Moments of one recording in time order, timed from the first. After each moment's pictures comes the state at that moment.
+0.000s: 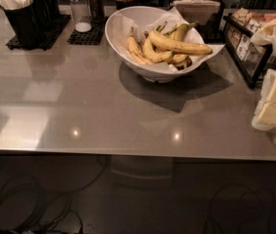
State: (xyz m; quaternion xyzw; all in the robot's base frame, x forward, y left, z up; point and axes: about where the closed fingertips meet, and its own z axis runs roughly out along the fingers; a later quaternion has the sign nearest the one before) arm 0.439 -0.215 0.981 -0.60 0.78 -0.04 0.17
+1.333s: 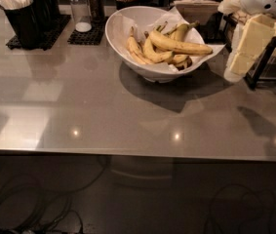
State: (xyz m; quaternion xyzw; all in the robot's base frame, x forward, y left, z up) arm 0.516 -0.179 1.010 -0.64 0.74 0.01 0.20
